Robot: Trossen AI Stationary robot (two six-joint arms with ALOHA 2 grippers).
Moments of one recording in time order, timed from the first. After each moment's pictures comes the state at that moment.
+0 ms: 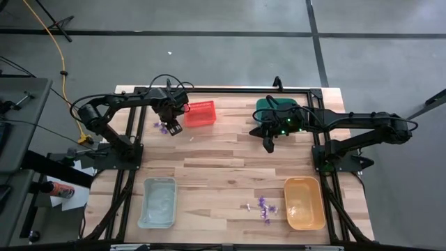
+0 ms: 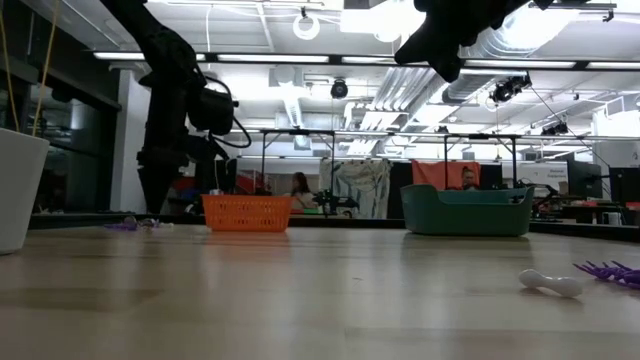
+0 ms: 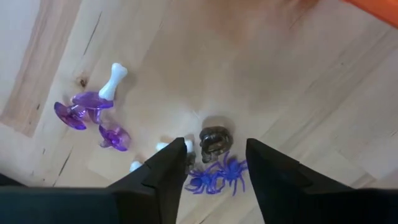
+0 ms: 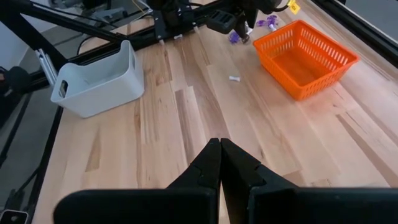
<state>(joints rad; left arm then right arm) 0.69 1.58 0.90 -0.90 -0.10 0.11 -0.12 1.14 0.93 -0.33 -0.10 0.27</state>
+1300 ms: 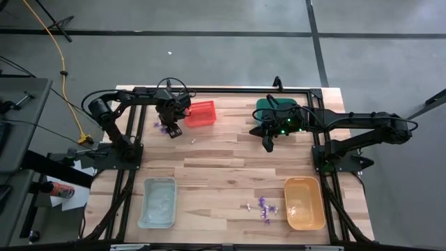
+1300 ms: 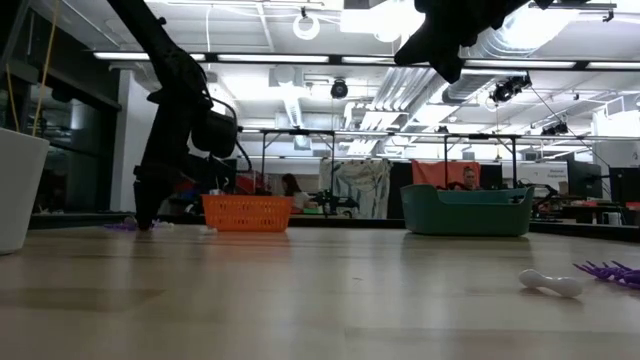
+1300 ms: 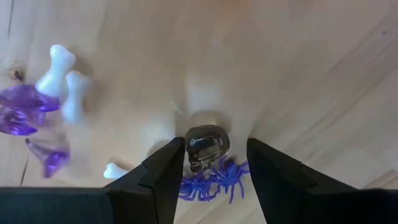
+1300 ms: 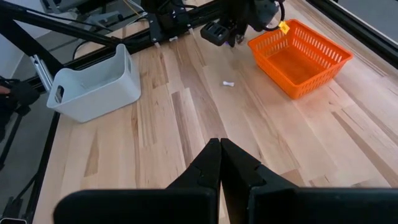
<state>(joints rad) 0.69 1.72 0.90 -0.92 -0.08 0.13 -0.12 1.14 0.93 -0.33 -0.08 0.29</state>
